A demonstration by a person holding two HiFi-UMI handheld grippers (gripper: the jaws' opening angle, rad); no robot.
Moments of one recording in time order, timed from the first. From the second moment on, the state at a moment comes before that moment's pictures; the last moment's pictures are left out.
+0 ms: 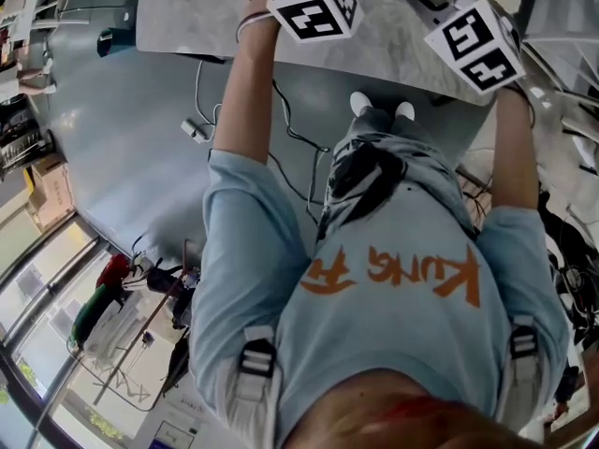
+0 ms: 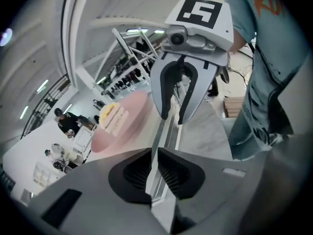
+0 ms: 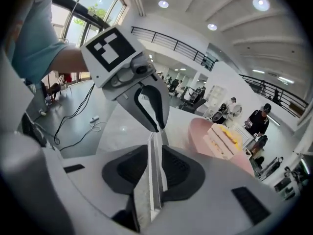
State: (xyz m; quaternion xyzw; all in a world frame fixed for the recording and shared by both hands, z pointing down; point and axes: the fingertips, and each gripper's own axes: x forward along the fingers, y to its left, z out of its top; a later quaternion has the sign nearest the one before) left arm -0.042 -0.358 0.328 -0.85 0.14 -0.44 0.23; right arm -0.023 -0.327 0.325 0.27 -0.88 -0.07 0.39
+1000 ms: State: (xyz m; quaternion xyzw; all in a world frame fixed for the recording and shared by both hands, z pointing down) left arm -0.037 -0.381 0.403 -0.78 -0.01 -0.56 0.26; right arm 0.012 -0.365 0.404 0.26 -0.76 -0.07 0.58
